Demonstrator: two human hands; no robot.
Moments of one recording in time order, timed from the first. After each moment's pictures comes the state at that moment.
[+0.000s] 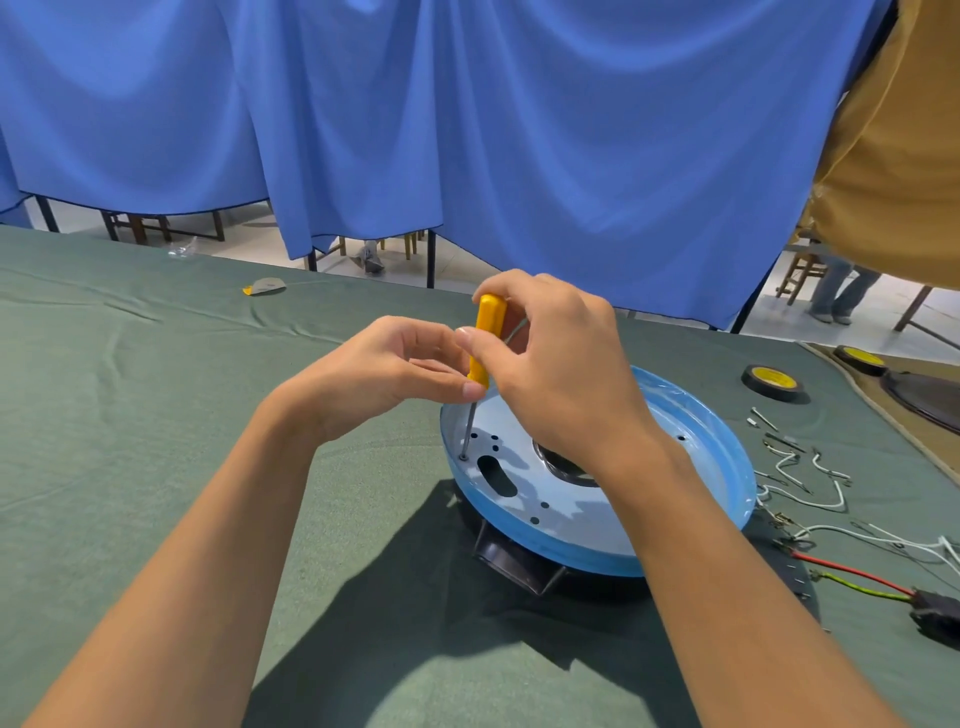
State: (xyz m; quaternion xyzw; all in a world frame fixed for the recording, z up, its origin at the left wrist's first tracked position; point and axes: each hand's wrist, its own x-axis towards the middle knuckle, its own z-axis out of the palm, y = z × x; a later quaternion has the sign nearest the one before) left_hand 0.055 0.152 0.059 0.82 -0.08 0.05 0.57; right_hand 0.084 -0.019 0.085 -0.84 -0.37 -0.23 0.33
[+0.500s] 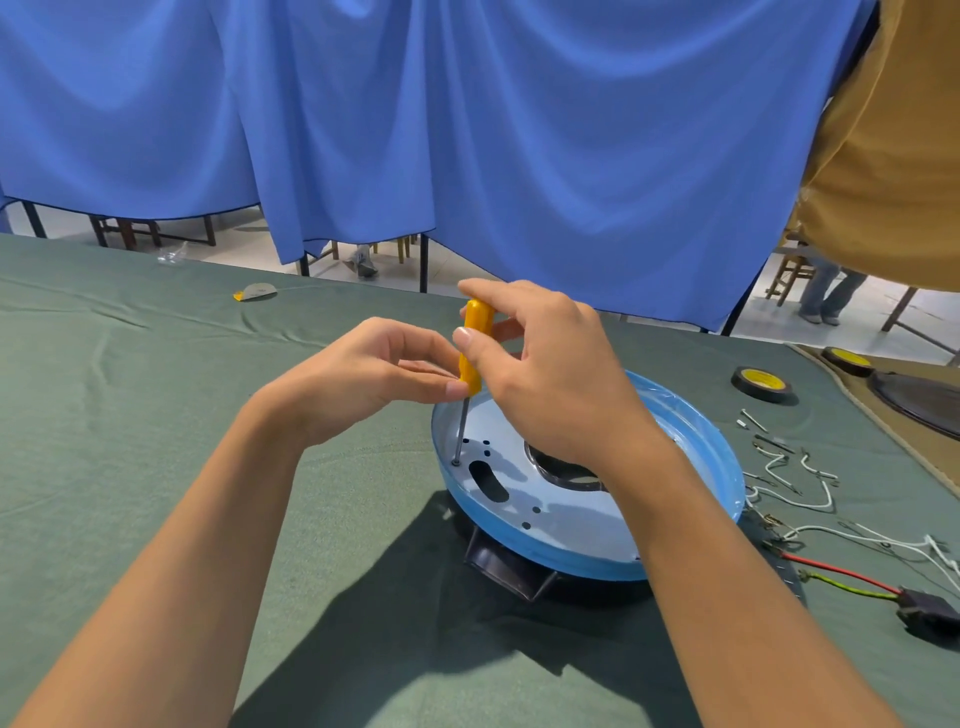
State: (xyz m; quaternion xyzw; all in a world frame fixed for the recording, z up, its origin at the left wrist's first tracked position) left_hand 0.054 0.155 0.062 0.82 -0.08 0.05 0.56; right_hand 0.085 -0.021 0.087 -0.82 -0.40 -0.17 0.38
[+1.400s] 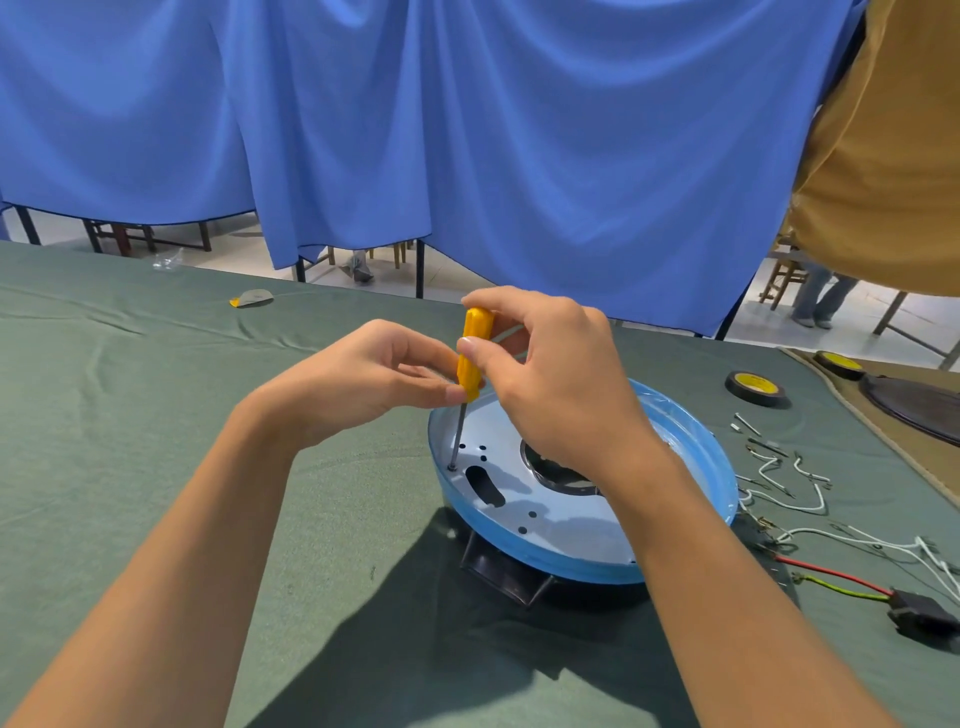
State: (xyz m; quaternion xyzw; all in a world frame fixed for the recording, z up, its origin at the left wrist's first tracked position) left_hand 0.049 0.150 0.072 0.85 -0.07 0.04 0.52; right_hand 0.085 -0.026 0.086 -0.82 -0.38 -0.21 0.38
